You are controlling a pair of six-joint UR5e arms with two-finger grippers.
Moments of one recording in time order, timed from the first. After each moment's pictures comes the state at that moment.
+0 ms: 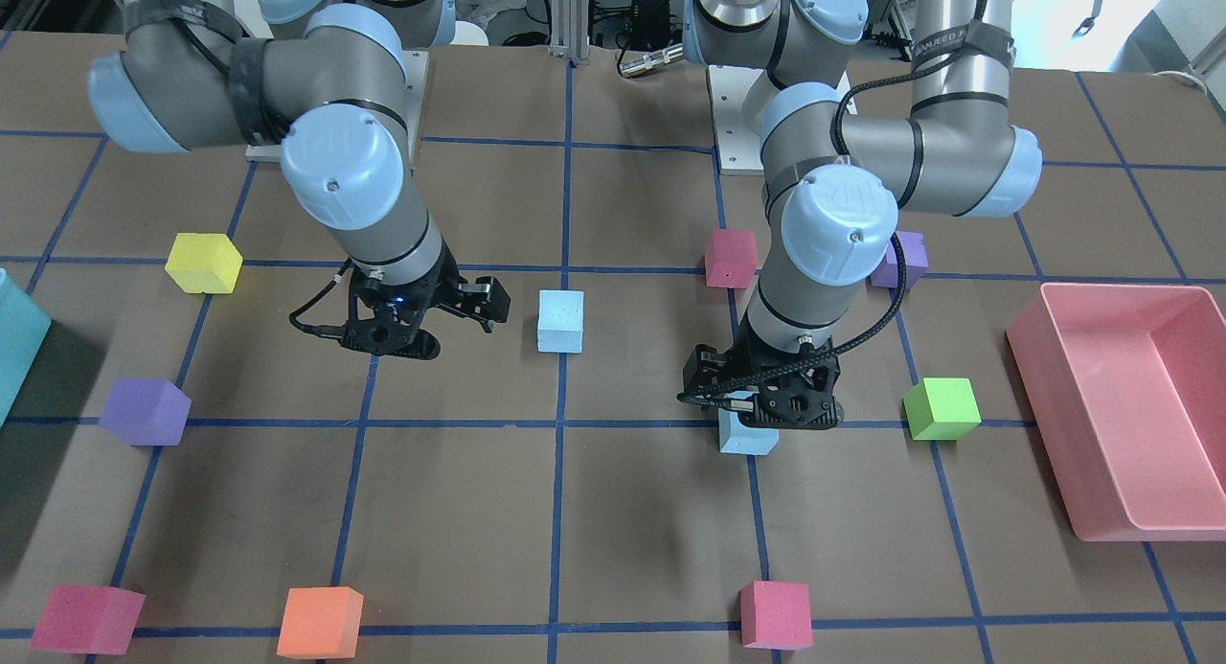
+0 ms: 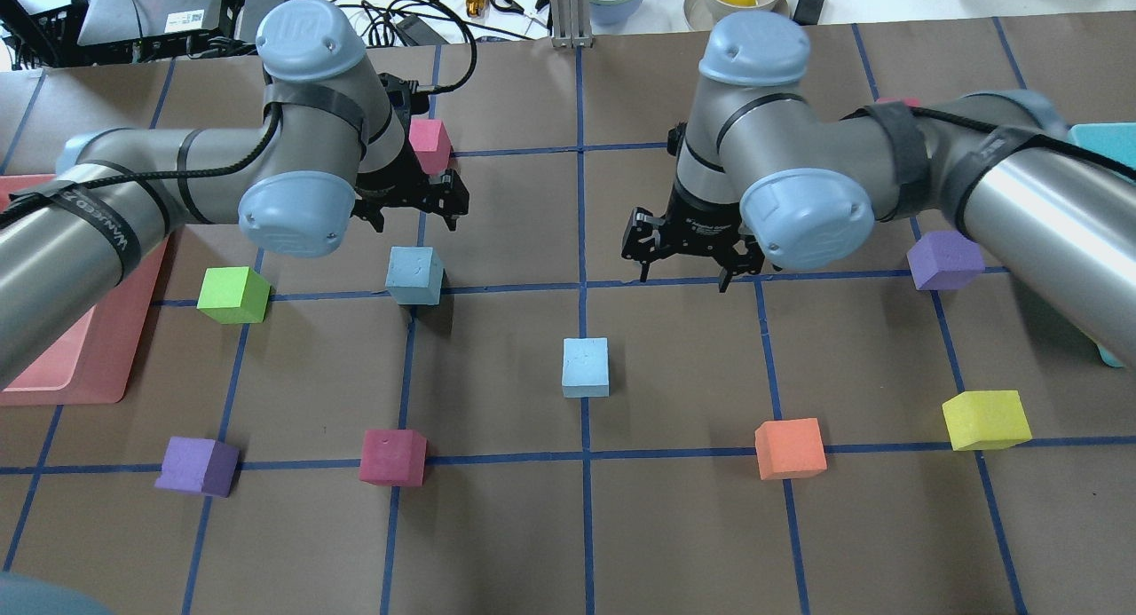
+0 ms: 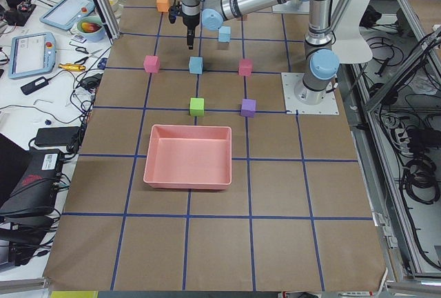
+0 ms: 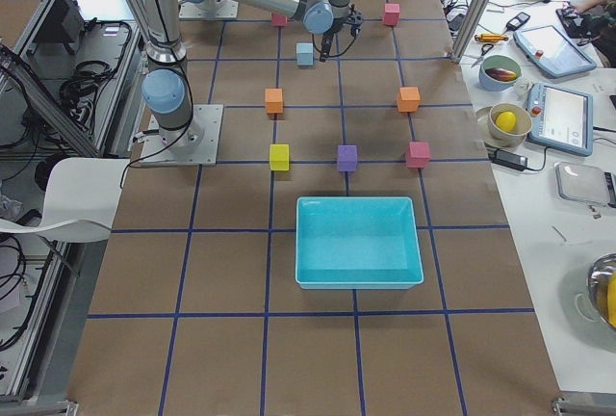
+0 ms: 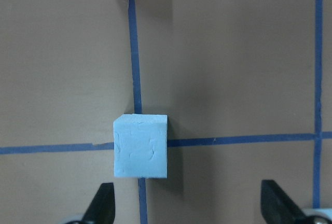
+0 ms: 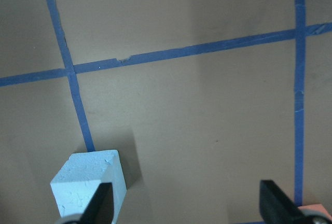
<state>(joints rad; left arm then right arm) -1.63 -1.90 -1.76 -1.00 1.57 -0.04 1.72 -1.36 1.76 -1.86 -1.46 0.30</state>
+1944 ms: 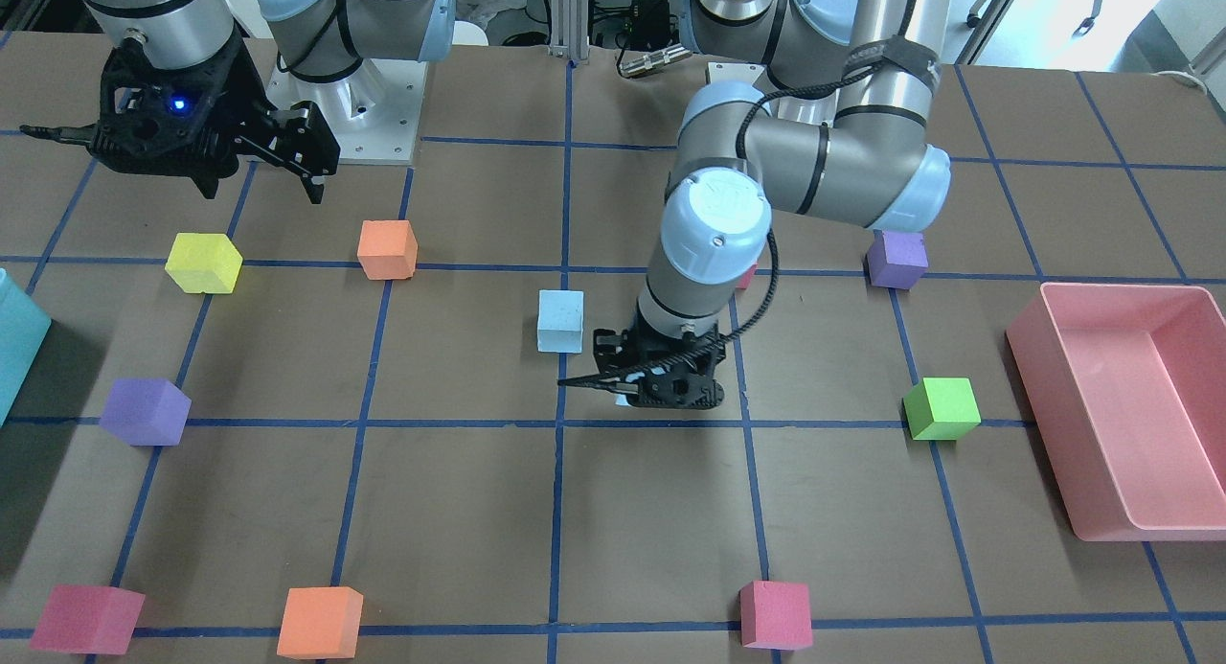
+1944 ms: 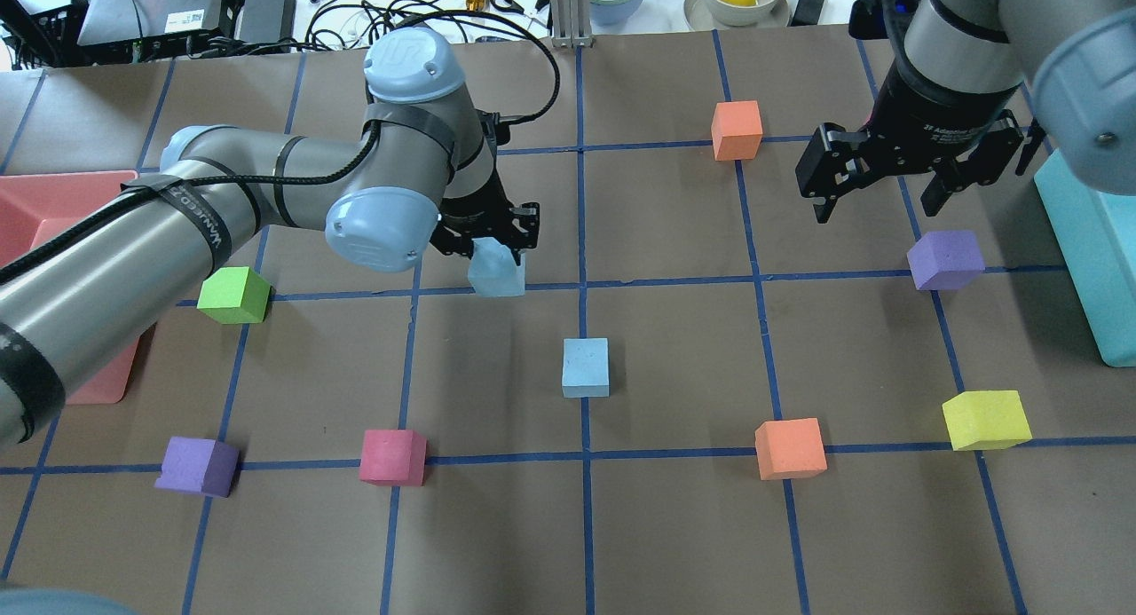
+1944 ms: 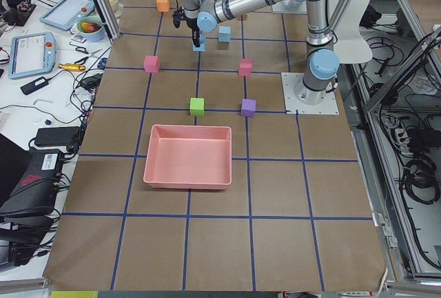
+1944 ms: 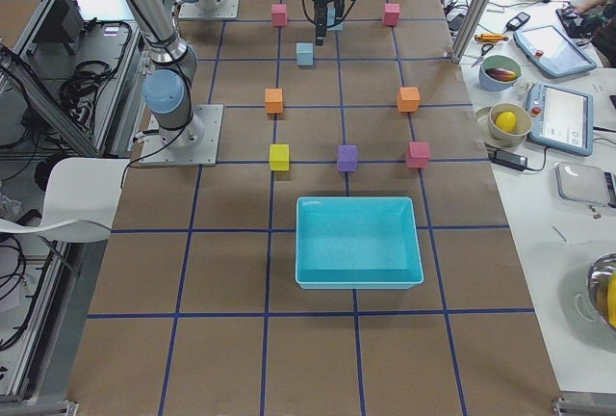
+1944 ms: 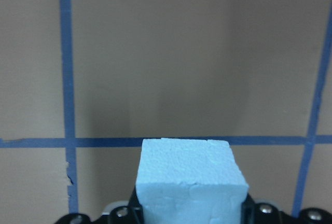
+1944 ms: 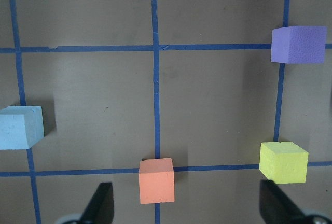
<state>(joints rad) -1.82 -1.93 -1.71 -1.10 1.50 -0.26 1.54 -1.64 1.64 -1.54 -1.61 -0.02</state>
